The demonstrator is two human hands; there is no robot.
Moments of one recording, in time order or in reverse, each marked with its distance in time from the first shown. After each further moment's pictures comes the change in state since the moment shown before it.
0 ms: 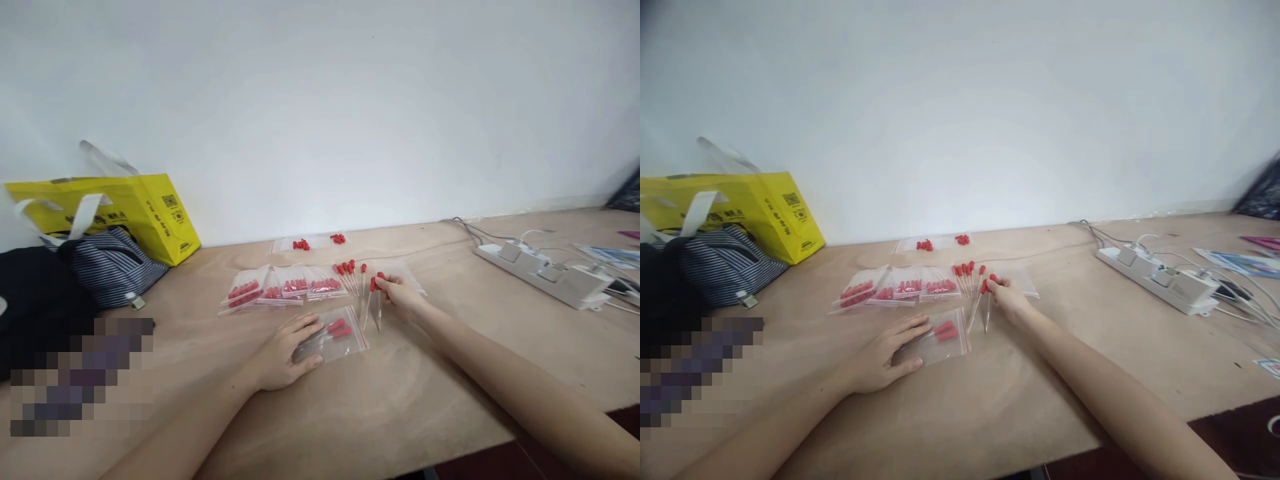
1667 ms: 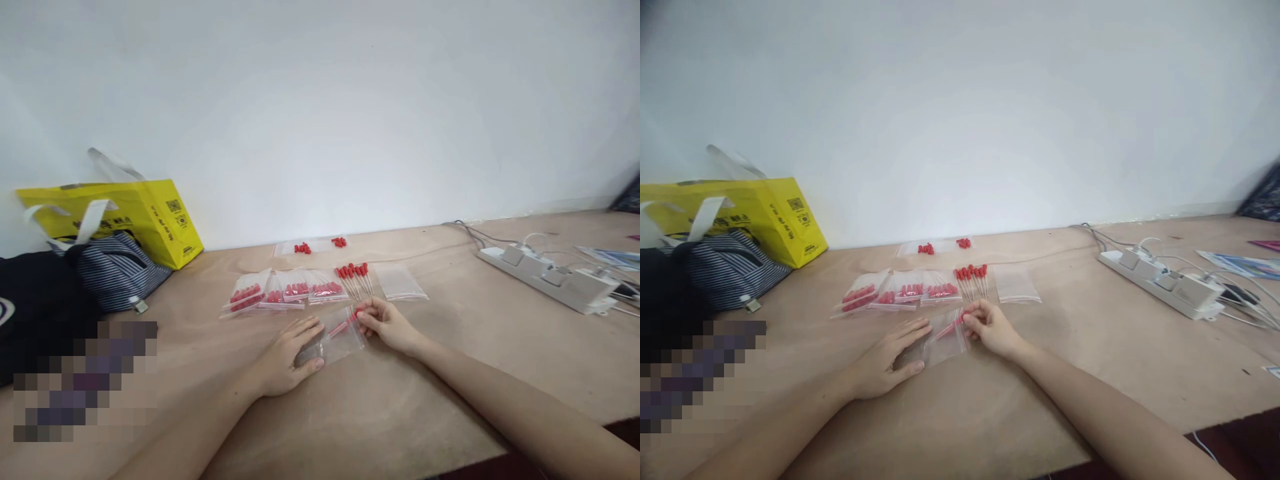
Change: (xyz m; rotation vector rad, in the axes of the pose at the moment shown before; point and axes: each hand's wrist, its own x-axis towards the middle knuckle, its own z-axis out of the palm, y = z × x) left_hand 0.001 0.001 0.001 0.021 -0.012 -0.018; right_hand -0.052 0.007 0.024 0.120 -0.360 -0.110
